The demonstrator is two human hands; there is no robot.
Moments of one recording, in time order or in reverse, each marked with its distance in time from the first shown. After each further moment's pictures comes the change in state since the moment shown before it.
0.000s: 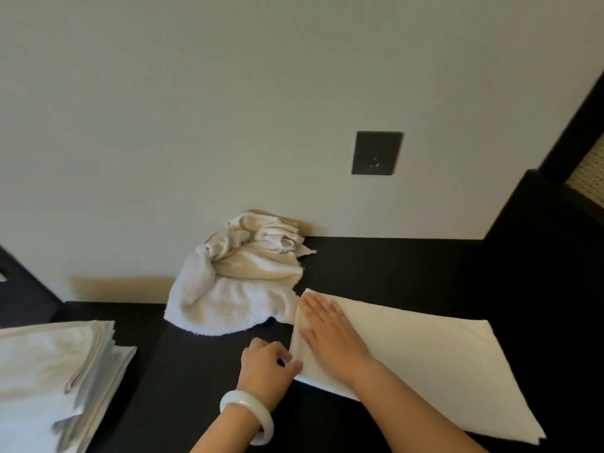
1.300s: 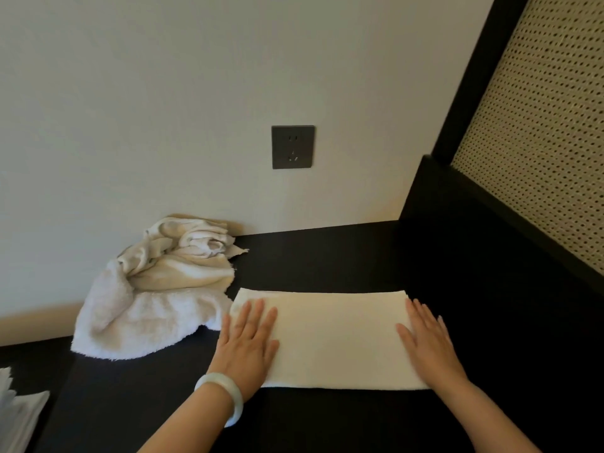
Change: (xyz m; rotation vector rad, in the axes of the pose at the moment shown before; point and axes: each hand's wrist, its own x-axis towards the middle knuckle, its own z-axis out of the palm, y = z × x) left_hand 0.040 0.029 0.046 0.653 -0.016 0.462; right_hand -0.177 0.154 -0.022 0.061 0.265 0.862
